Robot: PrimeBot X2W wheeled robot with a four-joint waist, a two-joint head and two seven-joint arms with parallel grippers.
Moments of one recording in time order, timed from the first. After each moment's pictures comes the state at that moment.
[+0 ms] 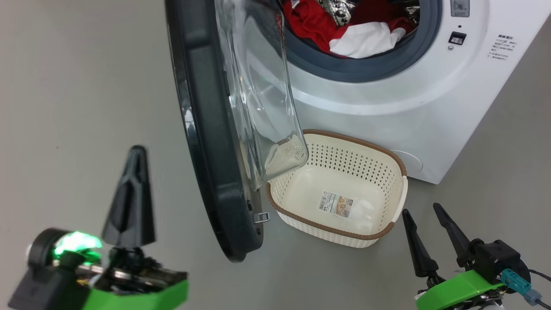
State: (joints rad) left arm -0.14 0.04 -0.07 -0.25 -0.27 -0.06 -0.26; right arm -0.02 -0.07 0.05 0.22 0.29 0.12 -0.26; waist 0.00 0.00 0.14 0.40
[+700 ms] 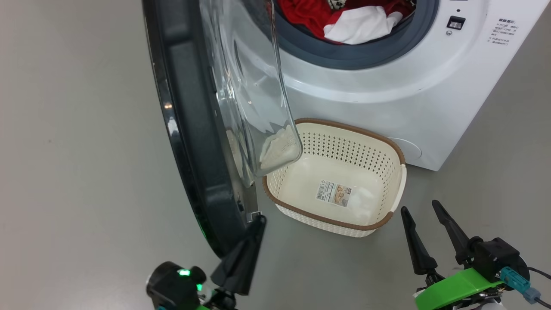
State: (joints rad) left arm -0.10 0.04 -0.39 0.02 -0.34 -0.12 -0.26; right arm -0.02 -0.07 0.05 0.22 0.29 0.12 -0.26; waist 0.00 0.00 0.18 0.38
